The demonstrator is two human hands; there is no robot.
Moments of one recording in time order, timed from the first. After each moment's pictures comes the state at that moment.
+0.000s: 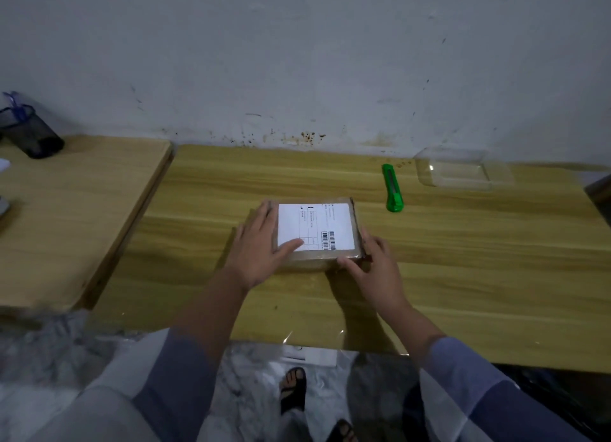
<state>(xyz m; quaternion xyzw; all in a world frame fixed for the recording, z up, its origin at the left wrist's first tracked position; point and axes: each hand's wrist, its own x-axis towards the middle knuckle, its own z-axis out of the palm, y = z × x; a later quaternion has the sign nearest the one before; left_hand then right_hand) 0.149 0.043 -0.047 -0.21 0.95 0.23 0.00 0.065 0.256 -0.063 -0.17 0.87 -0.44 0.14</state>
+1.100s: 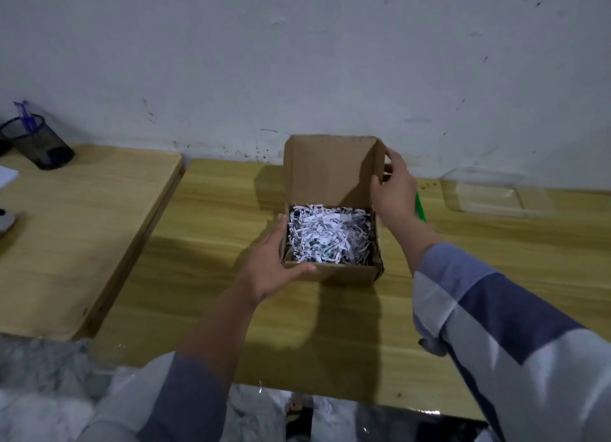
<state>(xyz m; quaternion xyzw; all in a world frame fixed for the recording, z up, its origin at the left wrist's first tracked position) 0.124 0.017 -0.047 -0.24 0.87 0.42 -0.02 -0.070 0.149 0.009 -0.13 0.87 -0.47 0.03</state>
